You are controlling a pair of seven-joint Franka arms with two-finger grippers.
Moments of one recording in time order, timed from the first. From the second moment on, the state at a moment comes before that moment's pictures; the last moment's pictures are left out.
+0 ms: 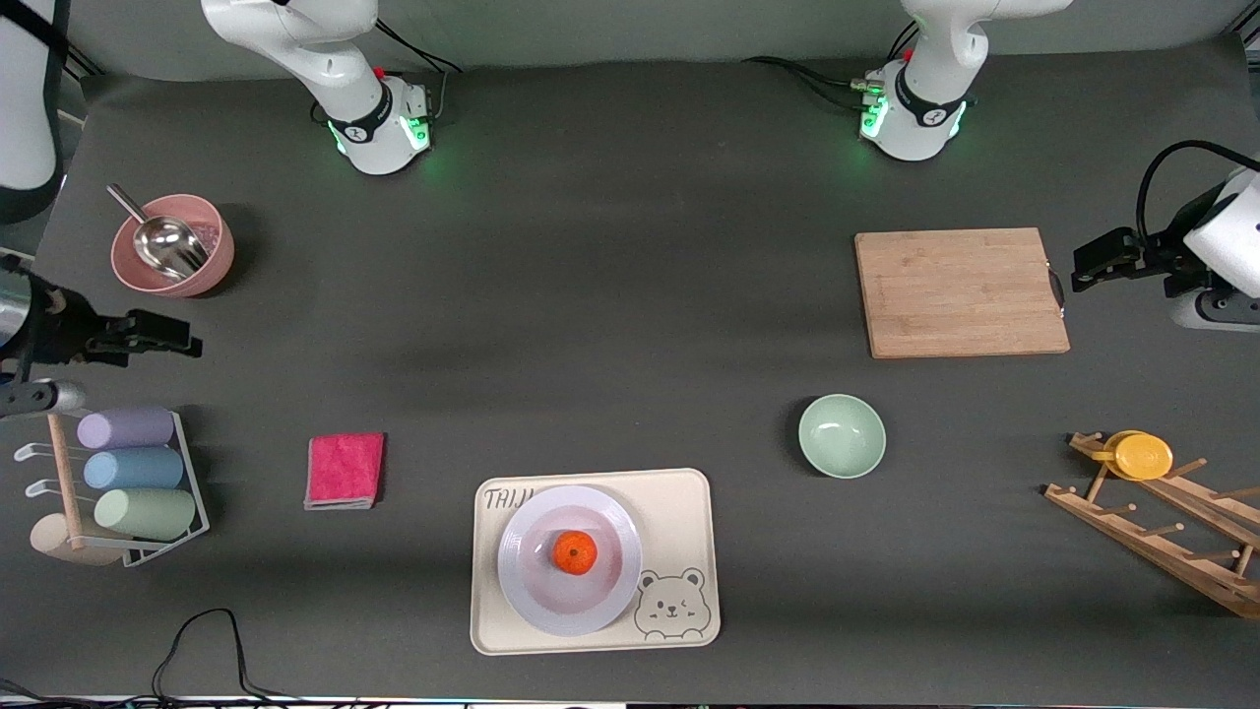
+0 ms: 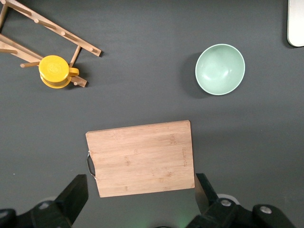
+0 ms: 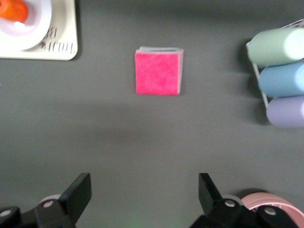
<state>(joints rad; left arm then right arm) -0.01 0.05 -0.02 -1.56 0.00 1.52 0.06 0.07 0.17 -0.13 -1.50 0.09 1.55 -0.14</state>
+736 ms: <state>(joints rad) -0.01 0.05 -0.02 -1.56 0.00 1.52 0.06 0.36 -0.02 -0.30 -1.64 0.00 1.57 -0.06</state>
